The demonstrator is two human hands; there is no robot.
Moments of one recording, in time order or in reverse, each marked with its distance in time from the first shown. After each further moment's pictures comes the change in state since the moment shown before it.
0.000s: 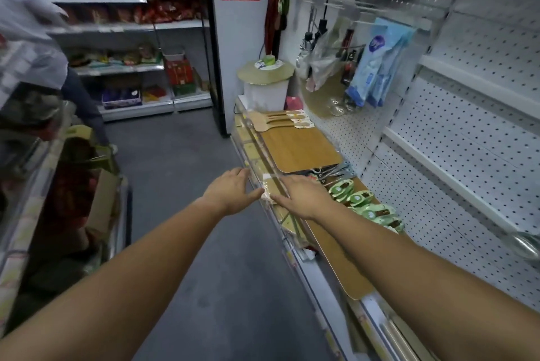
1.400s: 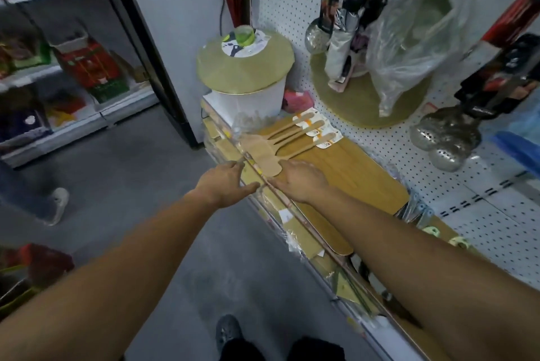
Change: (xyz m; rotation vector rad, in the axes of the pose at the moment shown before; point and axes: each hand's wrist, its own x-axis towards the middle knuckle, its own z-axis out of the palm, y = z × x) left_hand 0.655 -0.268 -0.033 0.134 -0.288 0.208; right_hand 0.638 0.097 0.030 0.193 -0.155 0.369
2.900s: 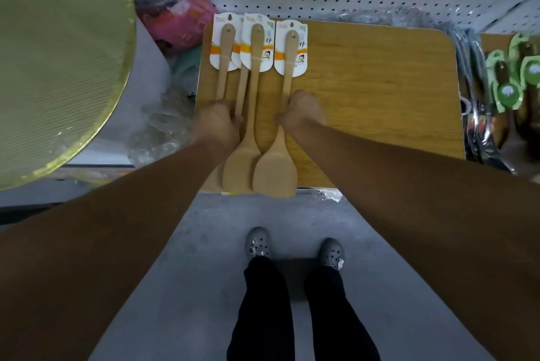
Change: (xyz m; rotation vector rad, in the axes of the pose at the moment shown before) left_hand 0.488 -0.019 0.123 -0.124 -0.159 0.546; right_hand 0.342 0.128 0.159 0.747 0.209 1.299
